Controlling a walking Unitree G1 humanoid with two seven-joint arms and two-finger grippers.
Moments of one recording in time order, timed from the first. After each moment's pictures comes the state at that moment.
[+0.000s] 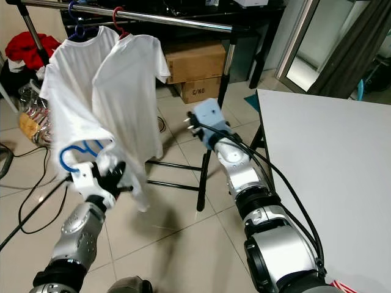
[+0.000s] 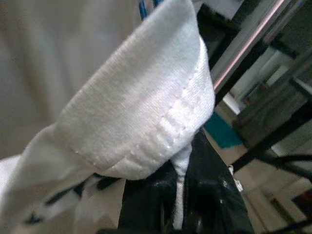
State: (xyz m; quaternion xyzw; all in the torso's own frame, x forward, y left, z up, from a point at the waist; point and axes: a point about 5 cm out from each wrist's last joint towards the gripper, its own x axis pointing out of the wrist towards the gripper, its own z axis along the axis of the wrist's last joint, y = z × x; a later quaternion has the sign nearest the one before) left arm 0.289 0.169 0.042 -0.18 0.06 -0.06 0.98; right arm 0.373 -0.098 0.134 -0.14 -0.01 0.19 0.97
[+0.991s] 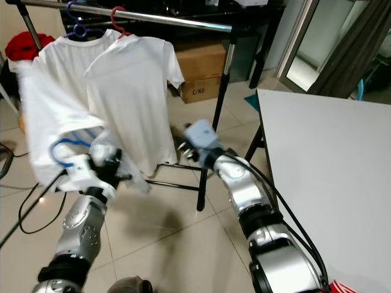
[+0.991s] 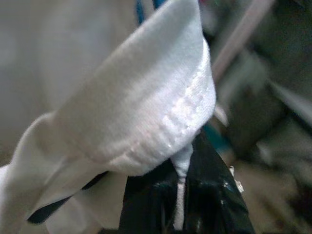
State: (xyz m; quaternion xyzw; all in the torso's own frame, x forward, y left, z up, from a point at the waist) left arm 0.290 0.159 0.048 -0.15 0.05 -0.12 0.98; right arm 0.339 -0.075 0.121 -0.18 -0.06 0.37 0.91
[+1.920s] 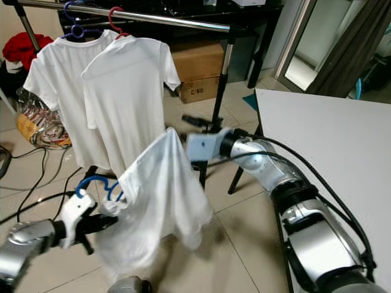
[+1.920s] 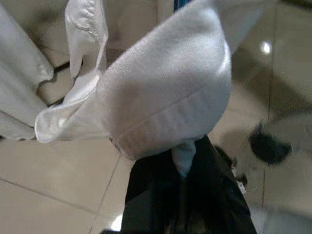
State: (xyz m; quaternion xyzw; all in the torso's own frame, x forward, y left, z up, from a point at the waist) left arm 0.230 0.239 0.033 0.13 0.31 -0.40 0.86; right arm 0.343 -0.117 0.146 -0.52 -0.15 0.45 0.71
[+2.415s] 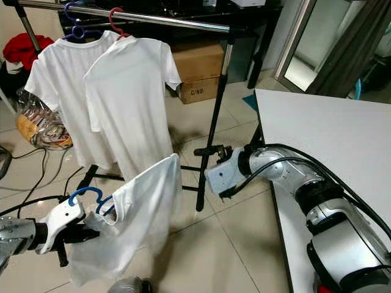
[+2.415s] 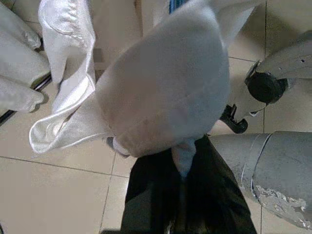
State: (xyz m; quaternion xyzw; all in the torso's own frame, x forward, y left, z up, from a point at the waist) left arm 0.223 0.257 0.040 0.20 0.36 -0.44 0.80; right arm 0.326 -0.148 0.126 -0.59 -0.06 0.56 0.58
